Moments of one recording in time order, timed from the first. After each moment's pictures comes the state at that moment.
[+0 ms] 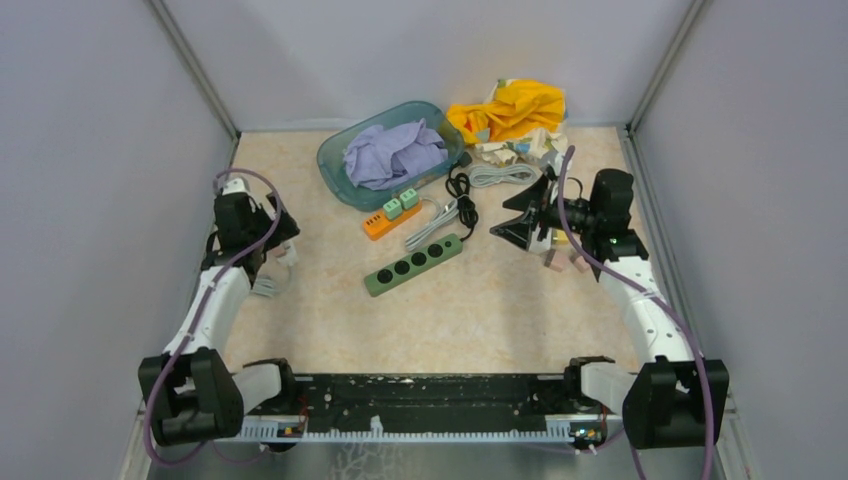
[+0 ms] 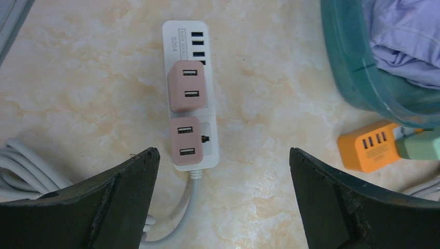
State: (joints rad) left arm 0.11 1.13 0.74 -0.18 -0.06 -0.33; right arm 0.04 1.10 0.83 0.01 -1.12 -0.06
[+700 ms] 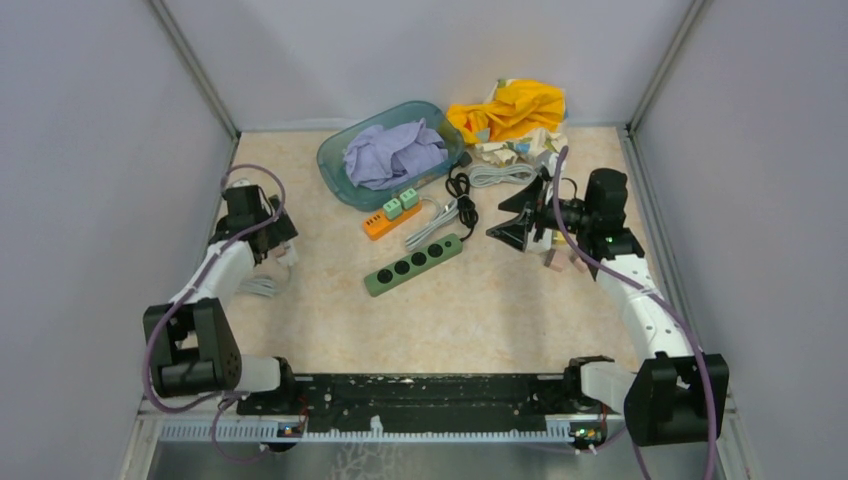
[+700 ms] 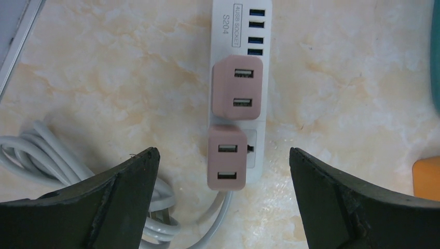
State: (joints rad) left arm 0.11 1.33 0.80 -0.24 -0.22 -0.33; right arm 0.07 1.12 0.82 0.01 -1.11 -0.06
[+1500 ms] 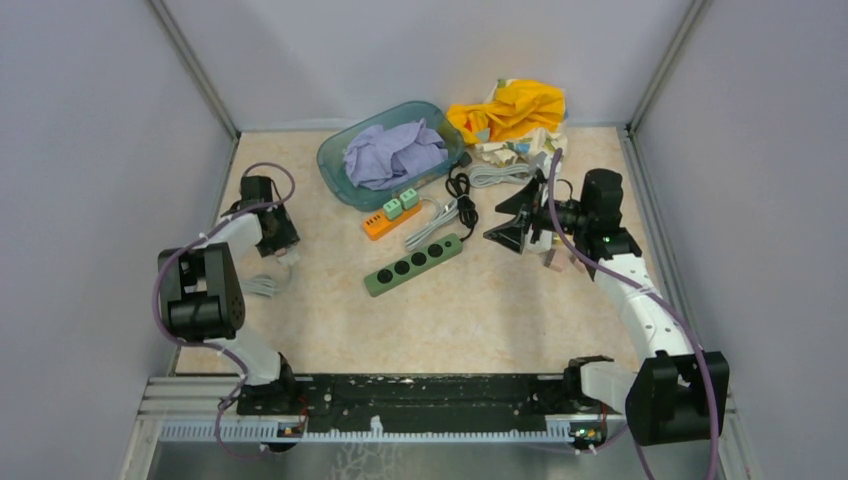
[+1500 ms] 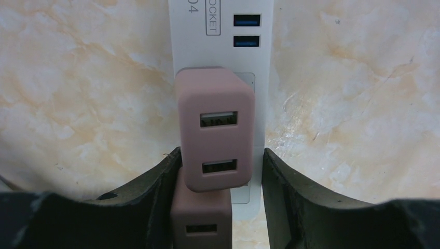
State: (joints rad) left arm 0.11 1.67 0.99 -0.35 -0.15 -0.33; right arm 0.10 1.12 0.82 0.00 -1.10 -0.09
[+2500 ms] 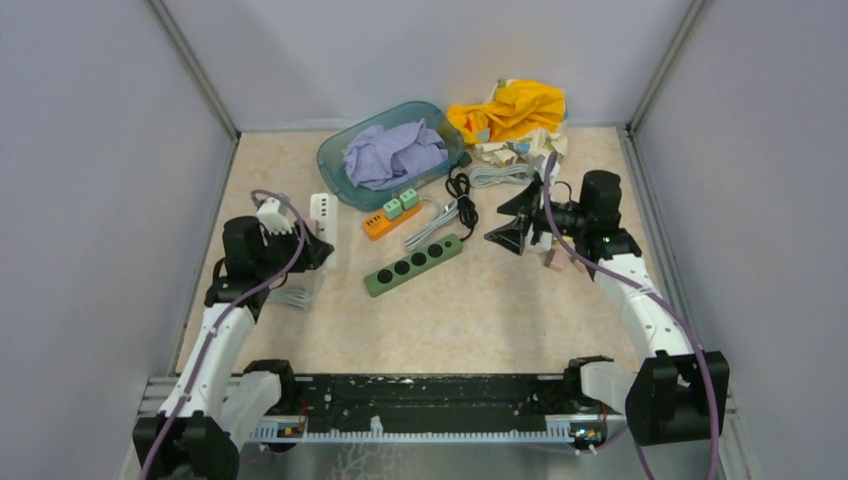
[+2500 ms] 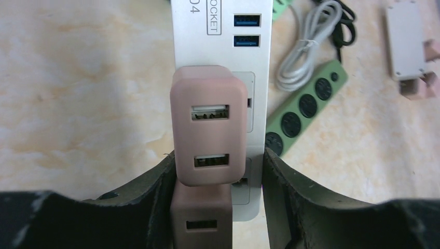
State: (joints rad) left arm 0.01 0.90 0.61 -0.25 0.39 -0.24; right arm 0.10 1.12 0.82 -0.06 -1.07 -0.15
